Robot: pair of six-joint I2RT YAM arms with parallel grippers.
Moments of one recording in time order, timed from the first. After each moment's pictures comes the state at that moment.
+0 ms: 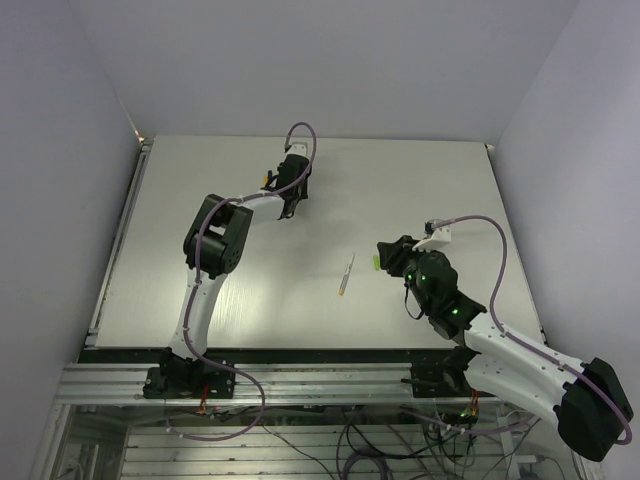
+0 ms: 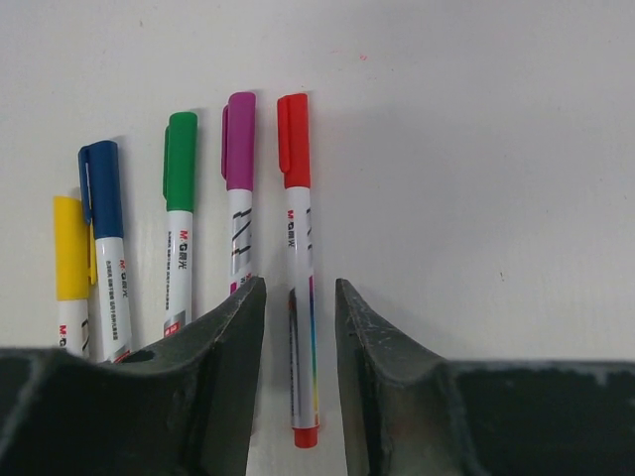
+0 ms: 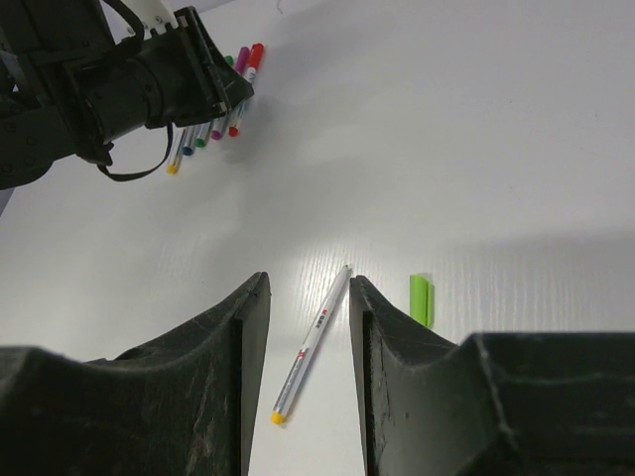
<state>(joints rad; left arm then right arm) -0.48 2.33 1.61 0.17 -0.34 -0.22 0.68 0.85 0.35 0.29 0.41 0.53</state>
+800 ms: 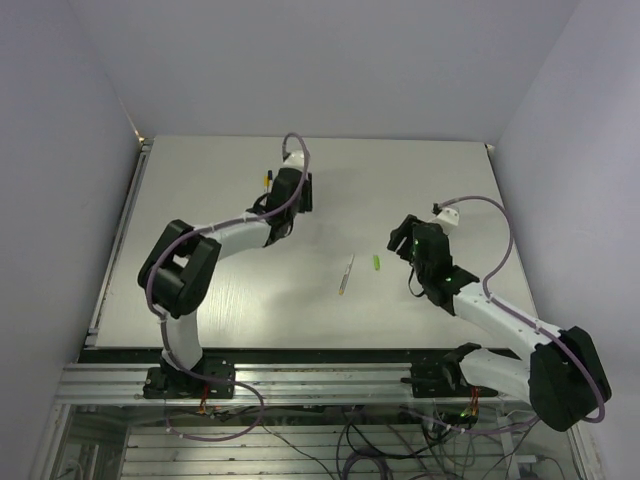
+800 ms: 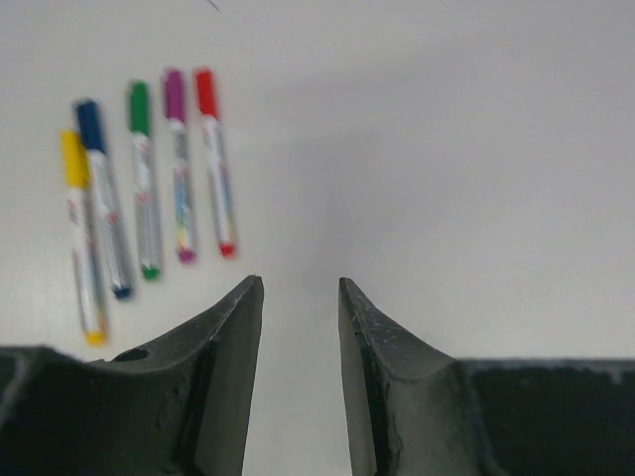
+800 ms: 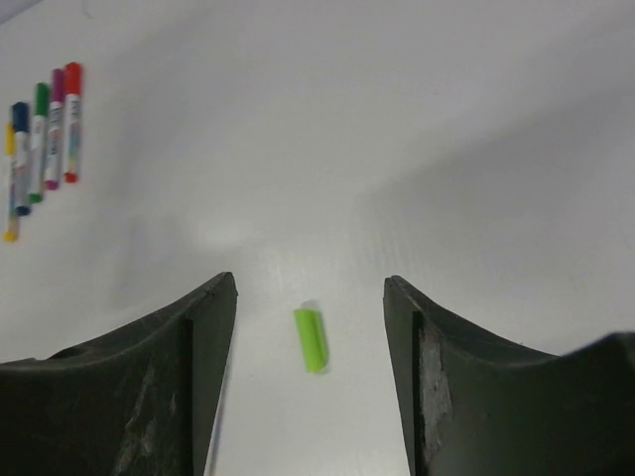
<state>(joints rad) -0.57 1.88 1.20 0.30 -0.30 -0.27 0.51 1.09 0.51 0.13 0.48 0.60</state>
